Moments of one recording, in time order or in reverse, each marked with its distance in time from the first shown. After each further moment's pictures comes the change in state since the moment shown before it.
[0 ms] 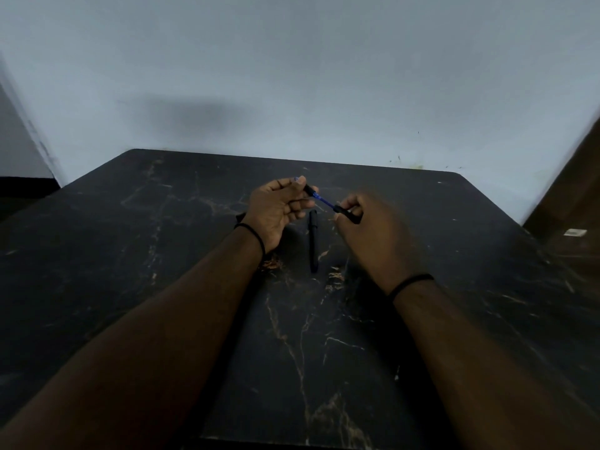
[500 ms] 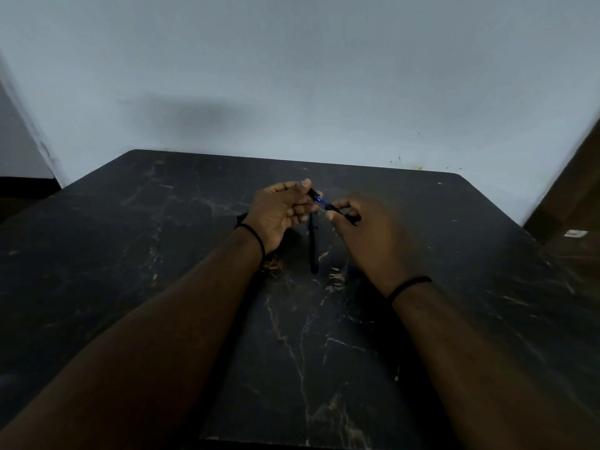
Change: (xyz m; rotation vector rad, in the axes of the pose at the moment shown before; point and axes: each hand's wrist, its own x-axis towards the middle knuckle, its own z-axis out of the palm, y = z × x) left_hand -0.003 0.002 -0.001 0.037 -0.051 -0.054; right_hand -0.003 -0.004 0.001 0.091 -0.011 -0.052
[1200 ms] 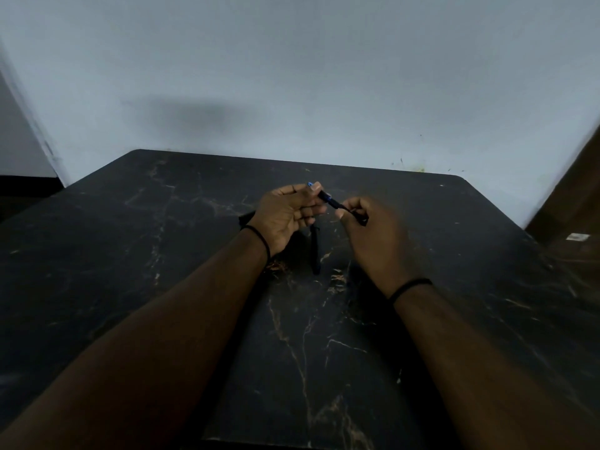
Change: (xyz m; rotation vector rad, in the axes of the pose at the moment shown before) left_hand -0.002 -0.002 0.009 -0.057 -0.038 -0.026; right_hand 0.002 0.012 0.006 0.066 0.056 -0.010
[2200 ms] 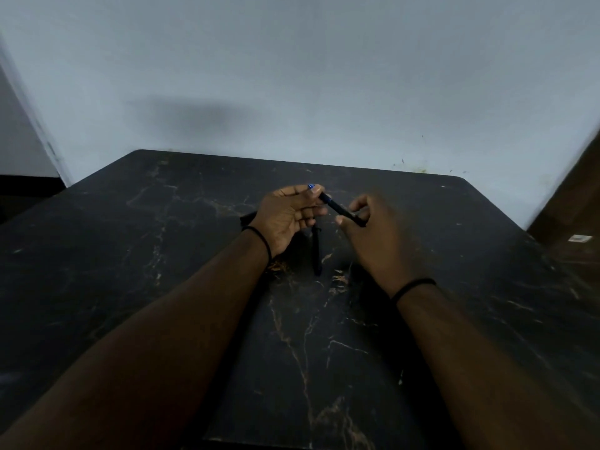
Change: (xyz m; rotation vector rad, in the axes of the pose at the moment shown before) left_hand 0.000 -0.001 -0.002 0.000 -0.011 0.011; right_hand 0.006 0.009 0.008 -0.036 -0.017 0.103
